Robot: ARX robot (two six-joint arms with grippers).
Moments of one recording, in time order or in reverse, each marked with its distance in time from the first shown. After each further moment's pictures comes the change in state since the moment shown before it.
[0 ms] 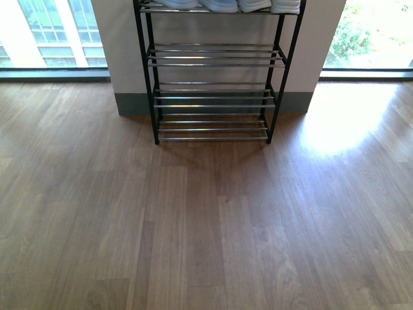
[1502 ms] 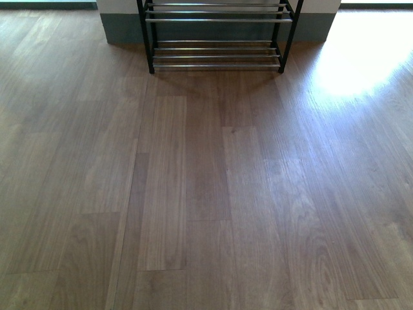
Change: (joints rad) left arm 0.000 0.000 0.000 0.000 0.000 0.000; right arm 0.000 0.000 0.000 0.000 0.000 0.000
